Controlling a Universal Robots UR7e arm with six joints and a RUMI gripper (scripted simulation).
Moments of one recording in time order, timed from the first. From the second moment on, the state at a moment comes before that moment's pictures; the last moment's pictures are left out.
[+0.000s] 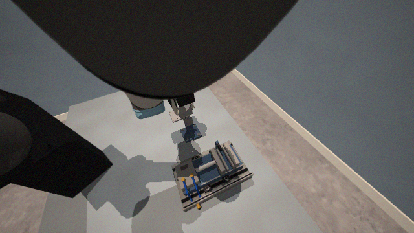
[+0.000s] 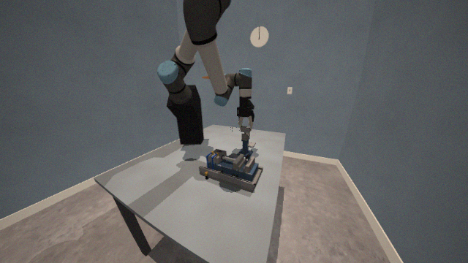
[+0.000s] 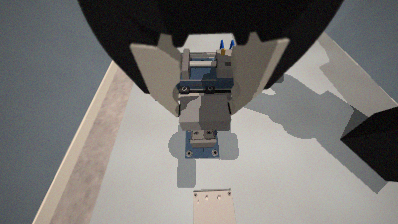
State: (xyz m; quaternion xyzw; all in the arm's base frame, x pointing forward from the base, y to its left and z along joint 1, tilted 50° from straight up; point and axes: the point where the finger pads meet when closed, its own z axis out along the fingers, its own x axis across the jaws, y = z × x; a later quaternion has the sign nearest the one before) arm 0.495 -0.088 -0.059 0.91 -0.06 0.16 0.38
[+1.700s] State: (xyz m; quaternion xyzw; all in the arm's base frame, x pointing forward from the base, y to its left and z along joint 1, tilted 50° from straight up) arm 0.494 -0.088 -0.058 0.90 -0.06 0.16 0.39
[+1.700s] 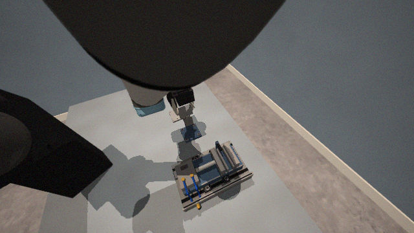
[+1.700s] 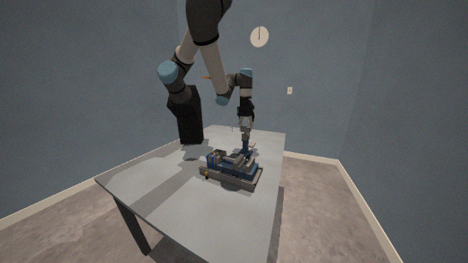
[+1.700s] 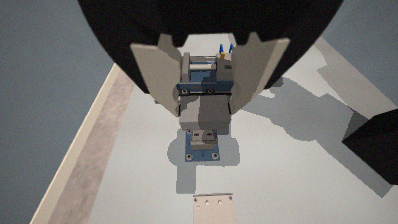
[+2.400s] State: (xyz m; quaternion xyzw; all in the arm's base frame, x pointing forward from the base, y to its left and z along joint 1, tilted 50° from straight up) arm 0.495 -0.085 -0.055 0.90 -0.06 0.16 0.39
